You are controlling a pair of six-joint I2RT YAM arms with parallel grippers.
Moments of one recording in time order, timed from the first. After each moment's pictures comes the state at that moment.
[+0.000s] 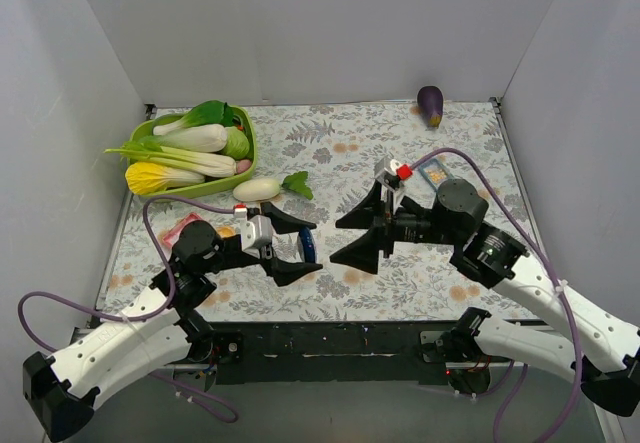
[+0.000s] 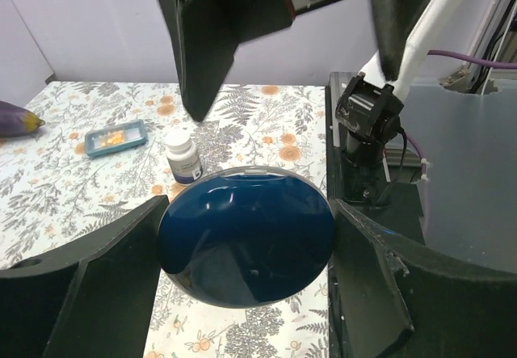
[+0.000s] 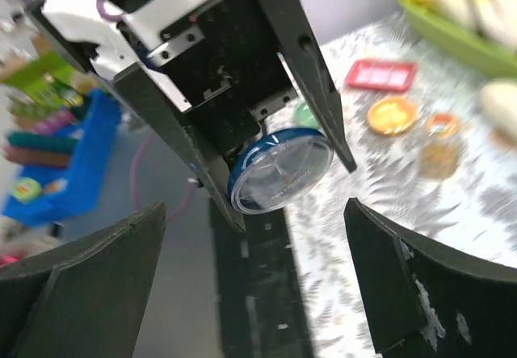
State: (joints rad) left arm -0.78 0.67 0.53 0.29 0.65 -0.03; right arm 0.88 0.85 0.93 -0.12 -0.62 0.29
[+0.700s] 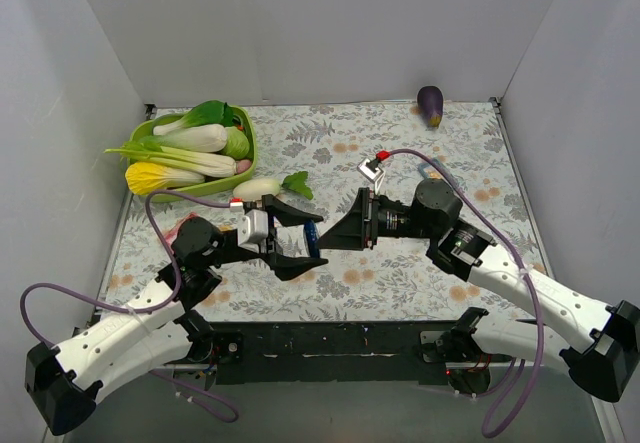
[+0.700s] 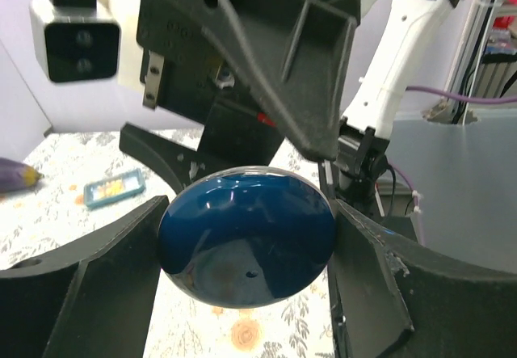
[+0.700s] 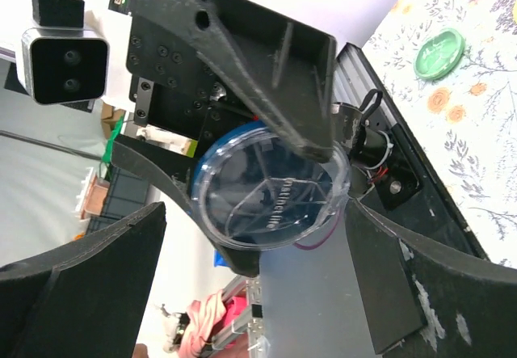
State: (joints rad) left arm -0.78 0.74 0.57 0.45 0.69 -0.07; right arm 0.86 0.99 0.81 0.17 -0.68 1.08
